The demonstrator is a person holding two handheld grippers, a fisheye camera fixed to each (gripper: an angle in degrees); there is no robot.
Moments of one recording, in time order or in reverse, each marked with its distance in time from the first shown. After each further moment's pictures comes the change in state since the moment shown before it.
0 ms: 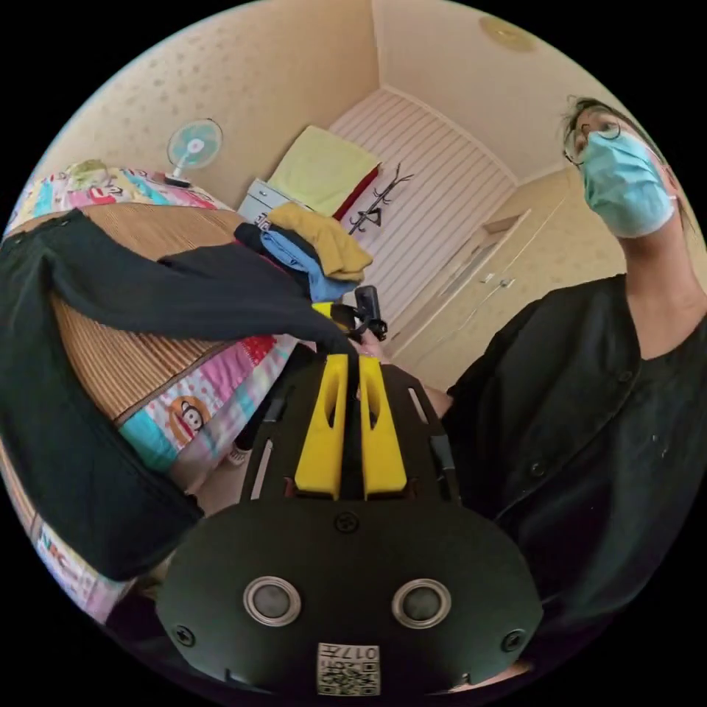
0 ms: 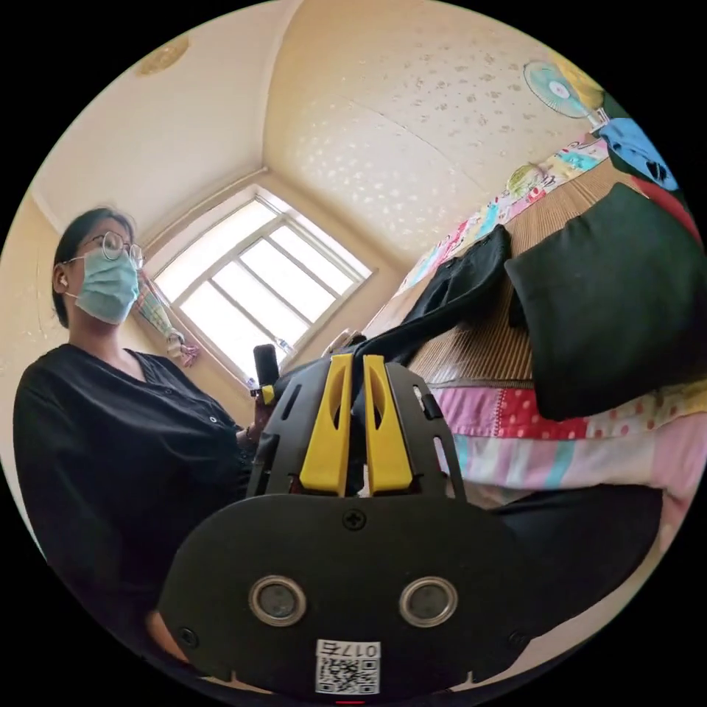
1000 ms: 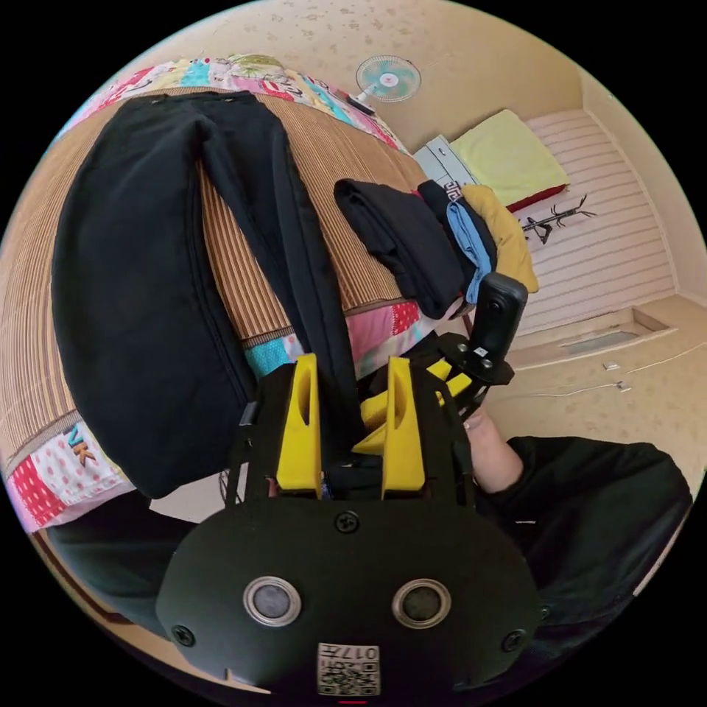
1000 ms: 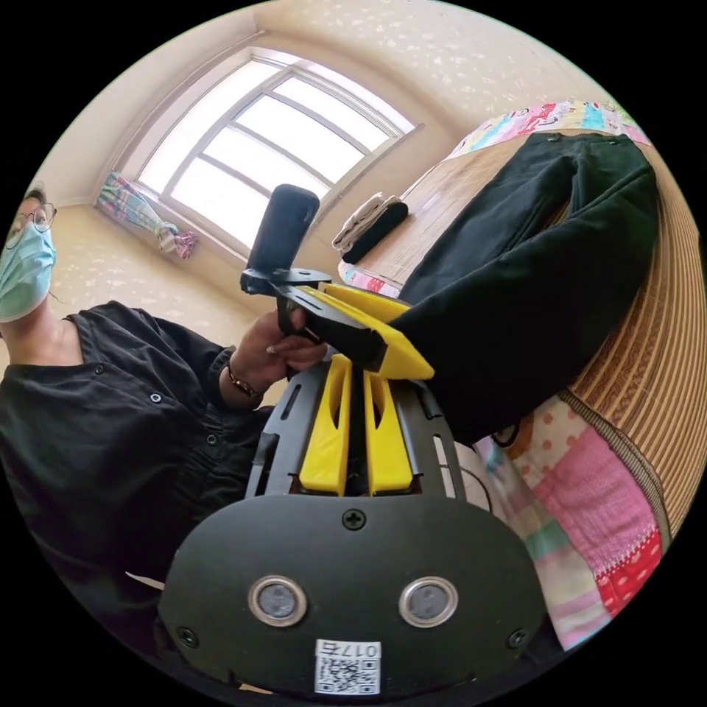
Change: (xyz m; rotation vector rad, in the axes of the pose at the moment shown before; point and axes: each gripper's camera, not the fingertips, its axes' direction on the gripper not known) left arm -0.138 -0.070 0.000 -0.136 -0.235 -0.489; right arm 0.047 0.045 0.202 -0.509 -0.074 -0.089
